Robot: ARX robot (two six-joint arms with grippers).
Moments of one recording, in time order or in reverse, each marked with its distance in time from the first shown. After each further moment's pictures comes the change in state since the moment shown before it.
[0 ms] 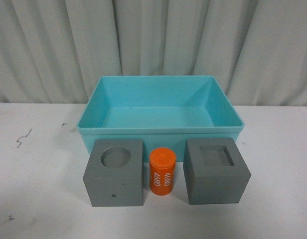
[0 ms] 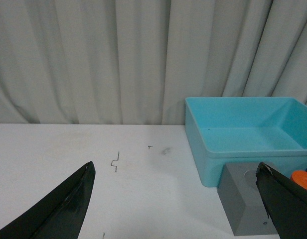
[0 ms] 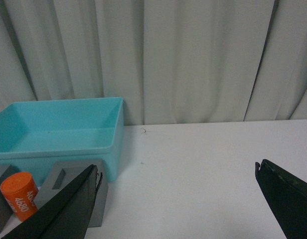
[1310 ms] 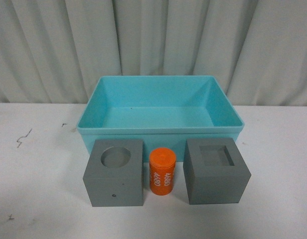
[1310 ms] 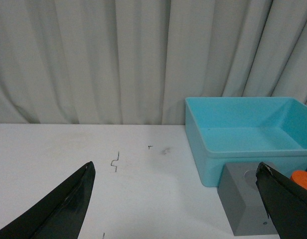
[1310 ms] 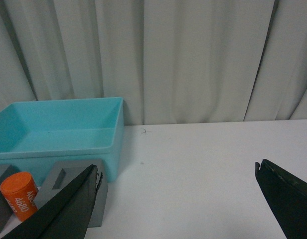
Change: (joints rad) left arm 0.000 0.000 0.000 0.000 0.000 0.000; right arm 0.000 0.000 0.000 0.000 0.000 0.000
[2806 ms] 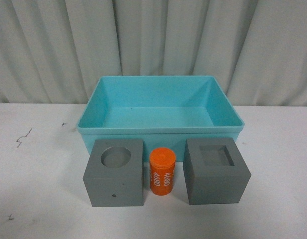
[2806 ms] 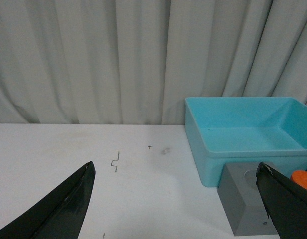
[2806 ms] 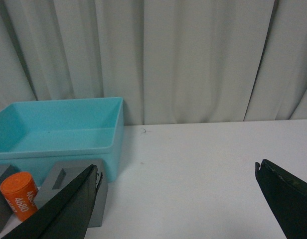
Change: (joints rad) left arm 0.000 0.000 0.000 0.000 0.000 0.000; right arm 0.000 0.000 0.000 0.000 0.000 0.000
